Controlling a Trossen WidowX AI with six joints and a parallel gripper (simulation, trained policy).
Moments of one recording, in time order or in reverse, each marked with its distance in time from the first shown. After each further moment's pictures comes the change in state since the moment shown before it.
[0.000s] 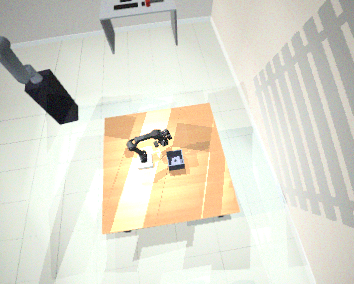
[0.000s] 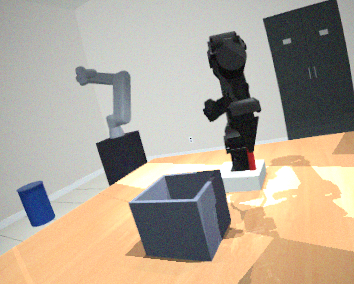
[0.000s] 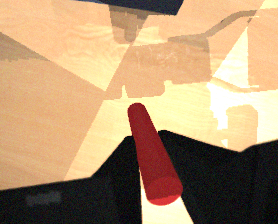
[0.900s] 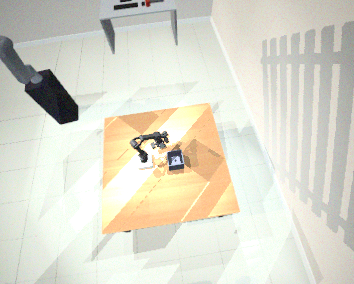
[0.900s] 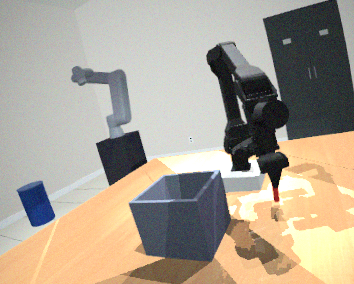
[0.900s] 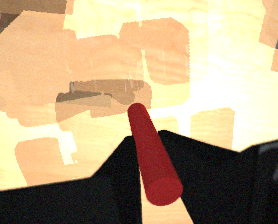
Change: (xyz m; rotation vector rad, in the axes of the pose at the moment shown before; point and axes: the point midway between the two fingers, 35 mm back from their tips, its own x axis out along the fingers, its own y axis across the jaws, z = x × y) arm 0.098 -0.064 -0.045 0.055 0.044 -0.227
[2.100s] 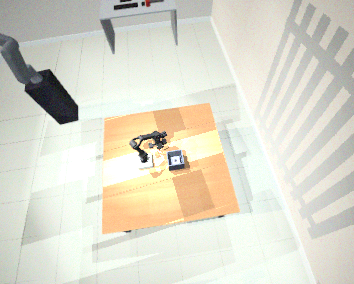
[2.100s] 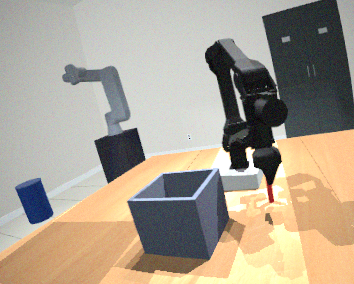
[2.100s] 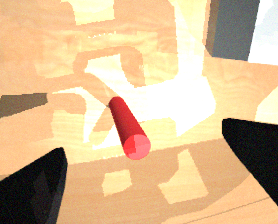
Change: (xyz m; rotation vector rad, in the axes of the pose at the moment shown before) arm -0.013 -0.030 0.004 0.060 -0.047 -0.132
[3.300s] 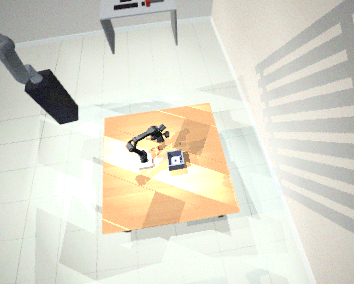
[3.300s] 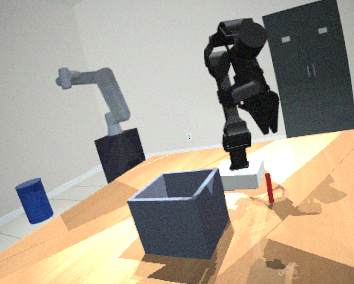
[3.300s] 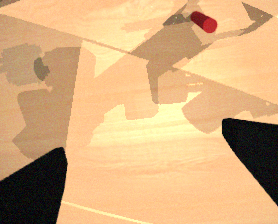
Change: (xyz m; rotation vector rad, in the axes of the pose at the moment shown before) arm -0.130 0.048 -0.016 0.255 0.176 0.362
